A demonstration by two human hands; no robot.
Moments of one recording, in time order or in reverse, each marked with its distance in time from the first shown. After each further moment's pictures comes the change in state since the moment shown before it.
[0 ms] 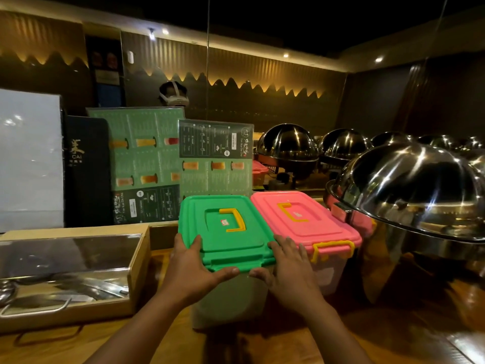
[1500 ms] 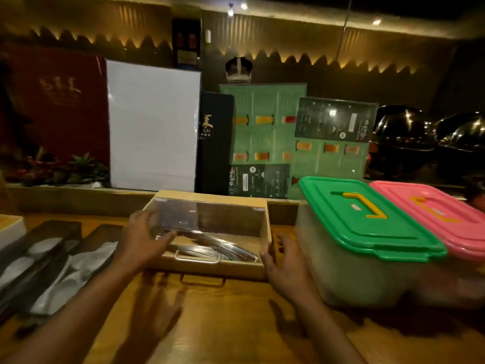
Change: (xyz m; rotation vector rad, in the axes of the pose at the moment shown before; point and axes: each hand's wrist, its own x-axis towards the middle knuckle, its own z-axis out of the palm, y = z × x) left_hand -0.036 -0.309 -0.237 0.068 0.301 -0.341; right_hand 0.004 -0.293 0.104 0.702 -0.046 0.058
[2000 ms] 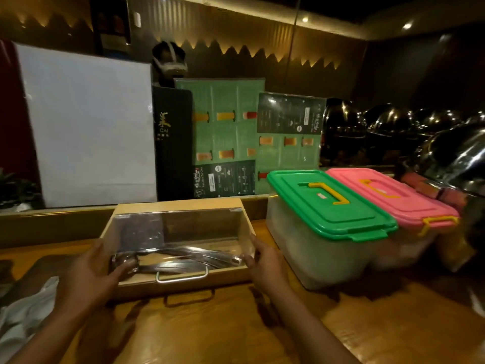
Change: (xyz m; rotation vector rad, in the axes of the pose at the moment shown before) left_hand 0.017 -0.053 0.001 -0.168 -0.115 -0.075; right_hand 0.016 0.004 0.040 -0.077 0.100 0.194
